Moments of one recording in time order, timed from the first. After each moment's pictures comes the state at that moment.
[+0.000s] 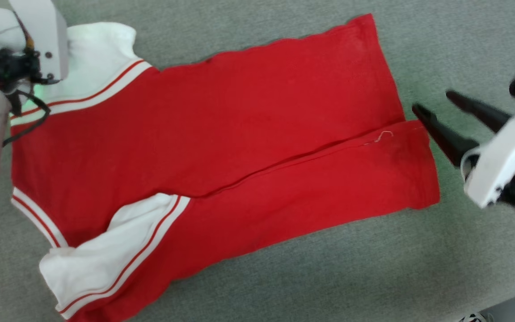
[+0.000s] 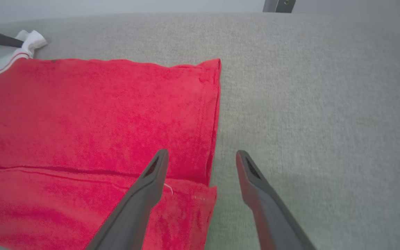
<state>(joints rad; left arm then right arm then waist) -1.35 0.50 -0.63 1.01 -0.72 -0.12 0.72 -0.54 -0.44 0.21 -0.09 0.67 0.13 0.59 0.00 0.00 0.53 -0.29</state>
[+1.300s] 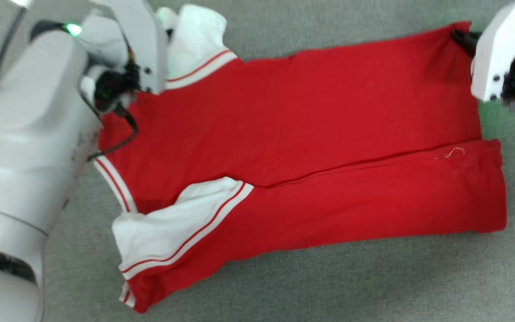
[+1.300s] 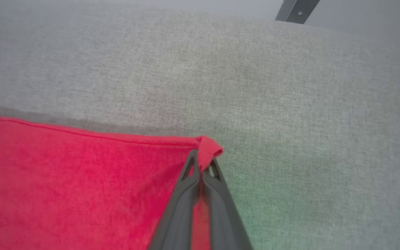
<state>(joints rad) -1.31 0.39 -0.80 0.86 -0.93 -0.13 0.50 -1.16 -0.44 0.55 0.71 0.72 0.13 0.53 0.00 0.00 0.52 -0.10</state>
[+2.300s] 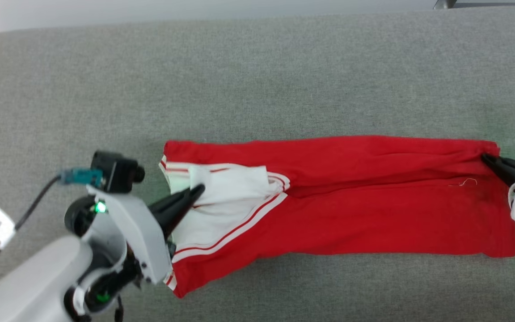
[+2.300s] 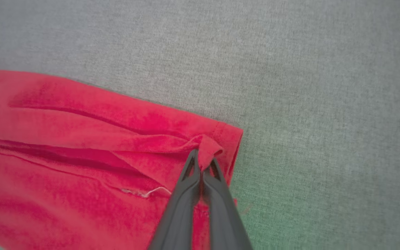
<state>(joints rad) -0.62 0.78 -0.85 -0.03 -1.18 0.03 0.16 -0.60 -0.69 0.44 0.33 0.86 0.13 0.48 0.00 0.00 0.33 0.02</state>
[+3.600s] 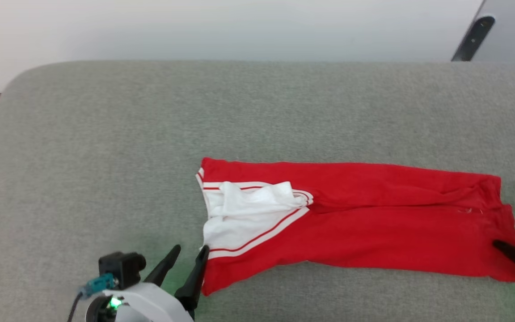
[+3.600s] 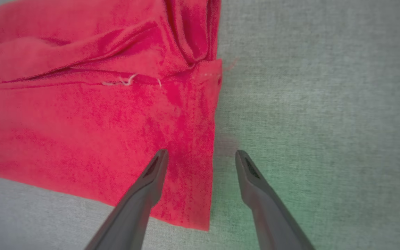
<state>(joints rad) -0.27 0.59 -0.81 0.09 -1.11 0.23 -0.25 -0.28 -0.60 0.09 0.31 0.80 0.13 0.75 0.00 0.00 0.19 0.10</state>
